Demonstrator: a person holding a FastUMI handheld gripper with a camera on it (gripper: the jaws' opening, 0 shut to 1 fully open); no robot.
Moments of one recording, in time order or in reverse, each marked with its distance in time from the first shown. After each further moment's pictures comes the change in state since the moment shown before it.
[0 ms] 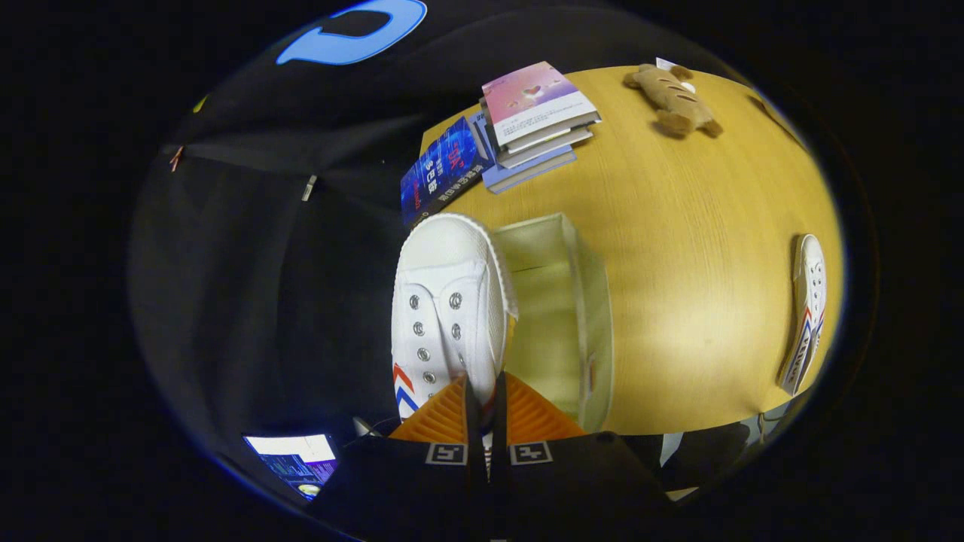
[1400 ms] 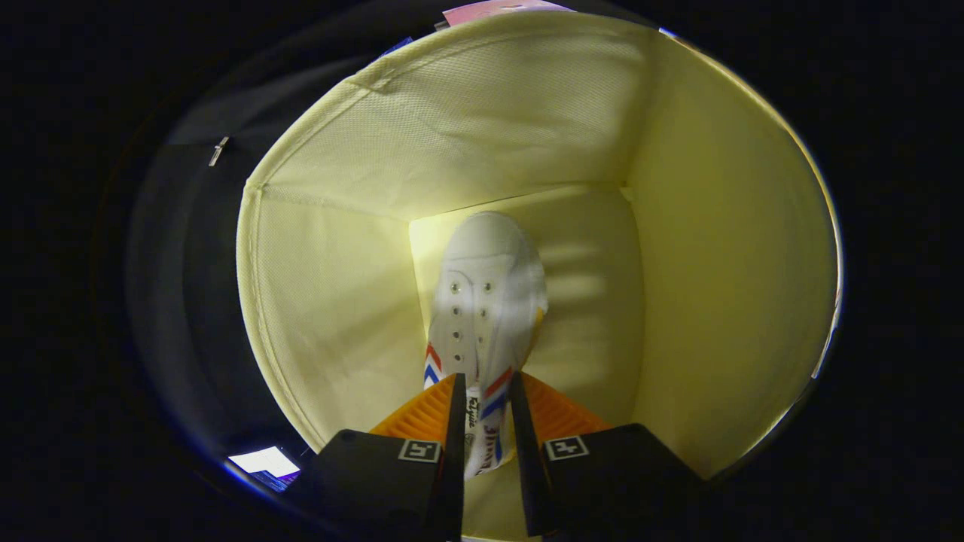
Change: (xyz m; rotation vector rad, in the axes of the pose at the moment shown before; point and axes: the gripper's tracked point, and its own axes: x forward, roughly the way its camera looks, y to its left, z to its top) arm 0.127 -0.044 -0.045 0.033 0.139 -0.219
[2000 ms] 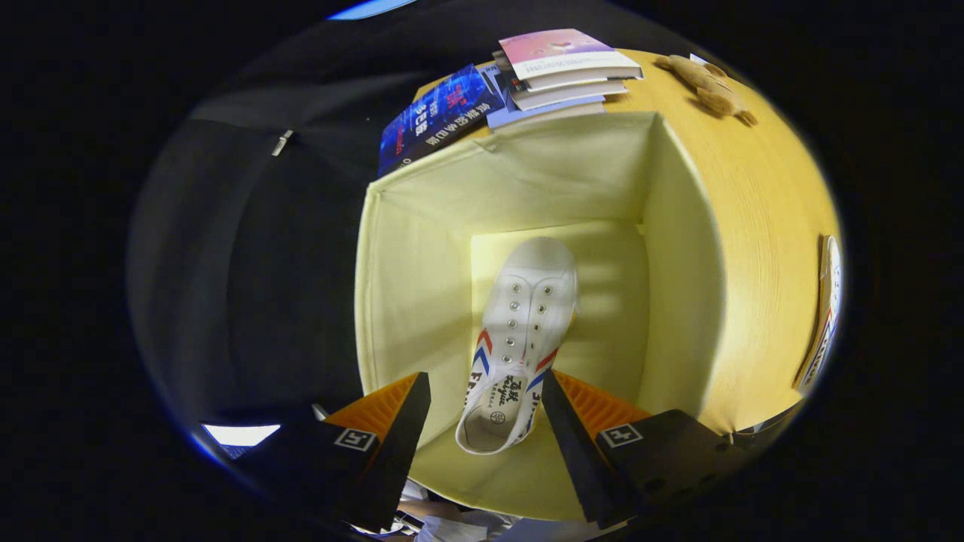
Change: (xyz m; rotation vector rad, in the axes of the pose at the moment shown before) arm -0.069 0.024 0.001 -0.130 -0.136 0.163
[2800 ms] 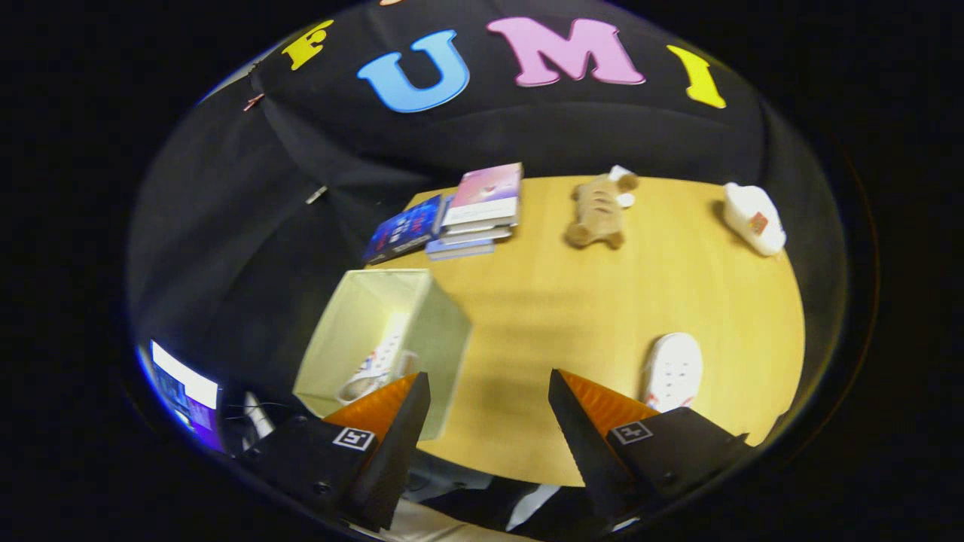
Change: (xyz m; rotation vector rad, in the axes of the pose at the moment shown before) arm -0.212 -0.230 0.044 -0.267 -0.488 -0.210
